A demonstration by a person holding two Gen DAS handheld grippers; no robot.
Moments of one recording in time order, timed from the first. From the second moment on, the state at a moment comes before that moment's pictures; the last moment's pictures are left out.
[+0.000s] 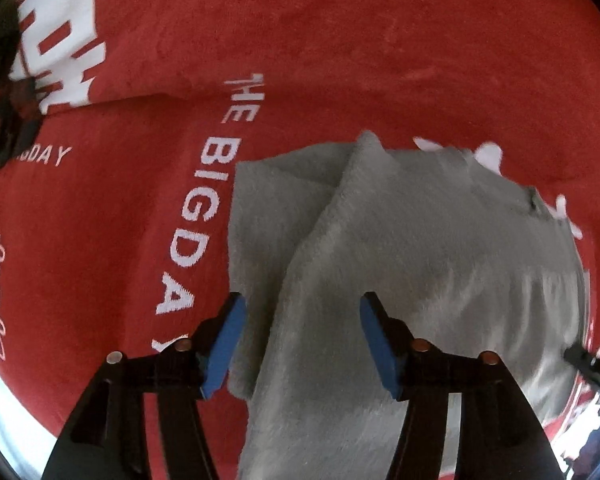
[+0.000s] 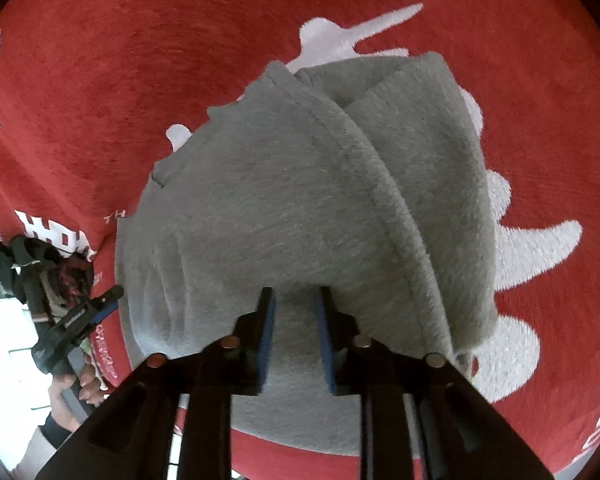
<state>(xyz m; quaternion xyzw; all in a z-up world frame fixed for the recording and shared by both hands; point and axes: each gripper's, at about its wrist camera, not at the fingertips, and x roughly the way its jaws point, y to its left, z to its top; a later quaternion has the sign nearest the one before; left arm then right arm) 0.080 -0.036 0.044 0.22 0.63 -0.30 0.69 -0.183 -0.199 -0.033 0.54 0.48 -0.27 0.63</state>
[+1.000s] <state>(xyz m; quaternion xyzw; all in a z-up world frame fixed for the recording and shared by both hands) 0.120 0.005 0.058 0.27 0.60 -0.33 0.68 -0.099 -0.028 -0.024 0.59 0.46 -0.25 0.61</state>
